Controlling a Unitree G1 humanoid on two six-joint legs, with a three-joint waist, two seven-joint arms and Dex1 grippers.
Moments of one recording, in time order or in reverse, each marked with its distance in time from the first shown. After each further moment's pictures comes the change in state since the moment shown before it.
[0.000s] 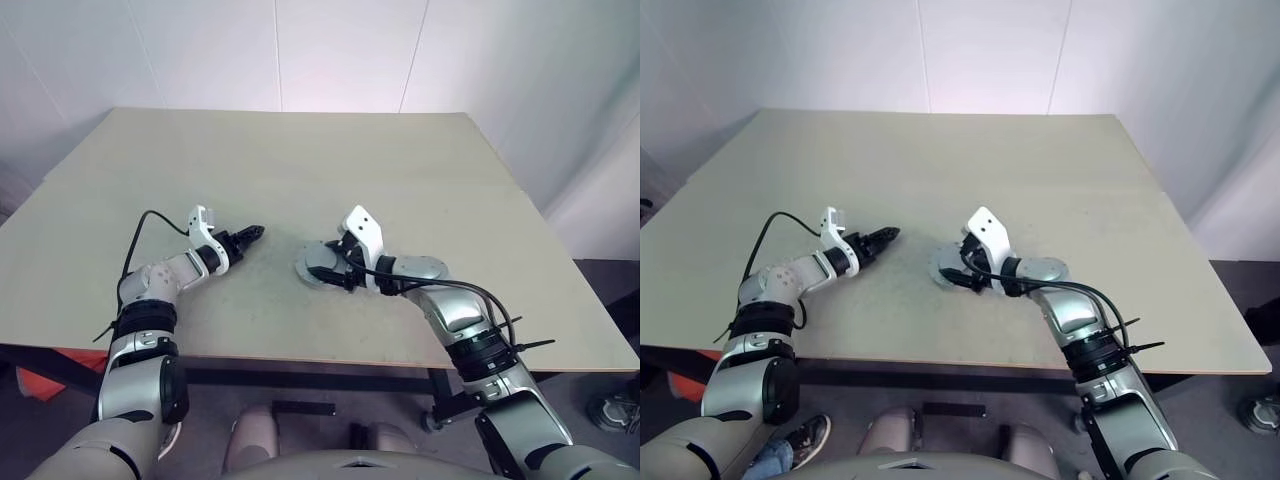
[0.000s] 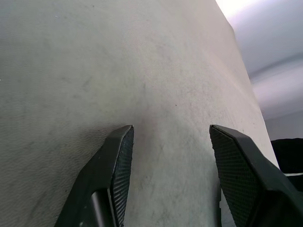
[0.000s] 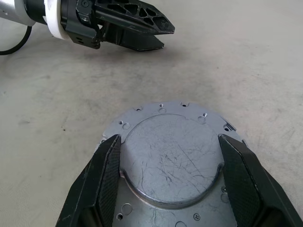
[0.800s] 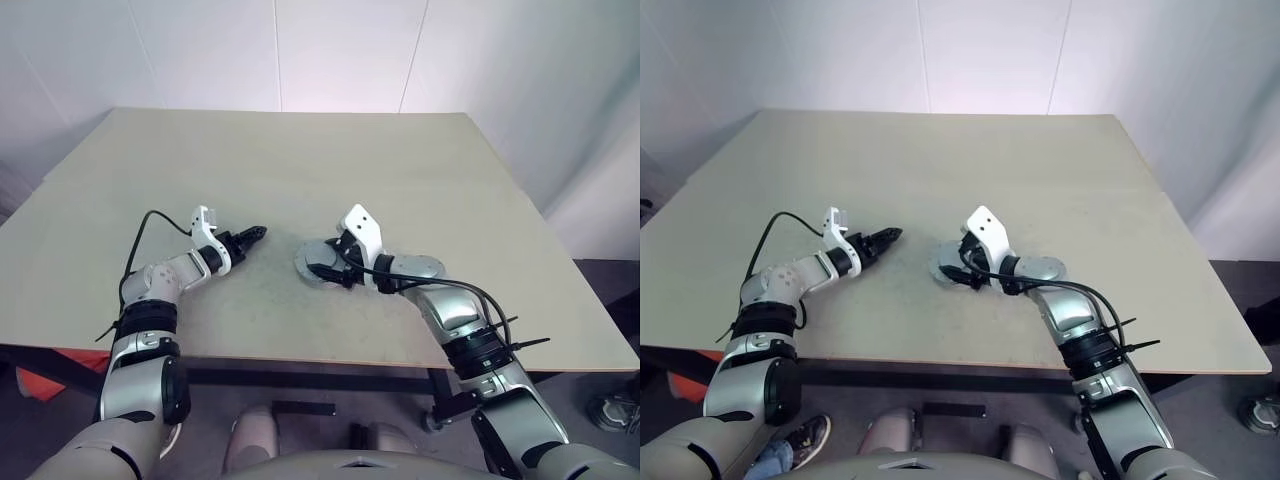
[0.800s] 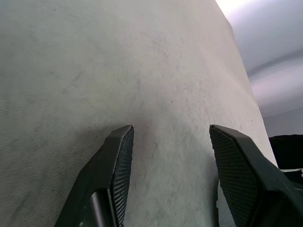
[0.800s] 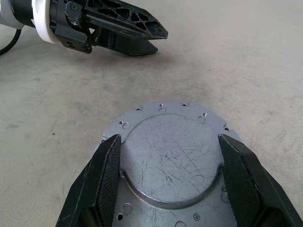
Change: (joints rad) left arm 0.002 -0.010 -0.004 -0.010 0.002 0.010 0.000; right arm -0.011 0.009 -0.004 0.045 -0.015 -0.042 -0.012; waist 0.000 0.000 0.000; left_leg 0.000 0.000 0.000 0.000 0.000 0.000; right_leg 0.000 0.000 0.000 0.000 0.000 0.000
